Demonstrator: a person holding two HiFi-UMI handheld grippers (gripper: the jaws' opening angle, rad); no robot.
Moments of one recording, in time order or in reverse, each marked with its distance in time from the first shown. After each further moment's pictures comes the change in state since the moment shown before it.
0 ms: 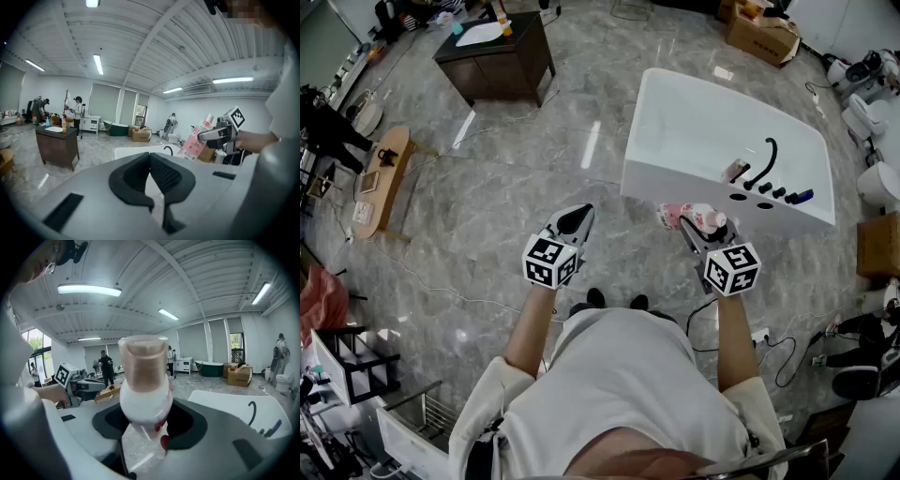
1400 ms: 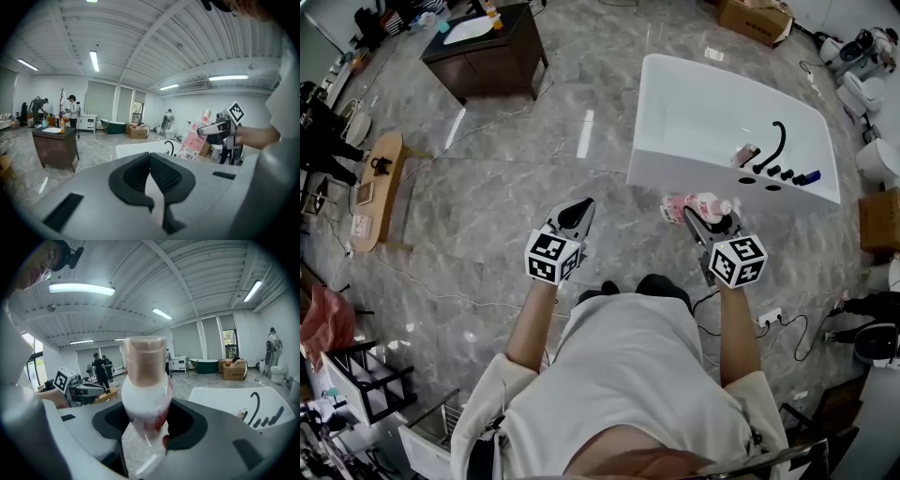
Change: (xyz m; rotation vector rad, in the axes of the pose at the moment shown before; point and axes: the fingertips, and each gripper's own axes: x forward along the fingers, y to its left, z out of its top) left arm -0.018 0.072 -0.013 0.044 0.040 -0.051; right arm 0.054 0.040 0.003 0.073 -0.015 -0.064
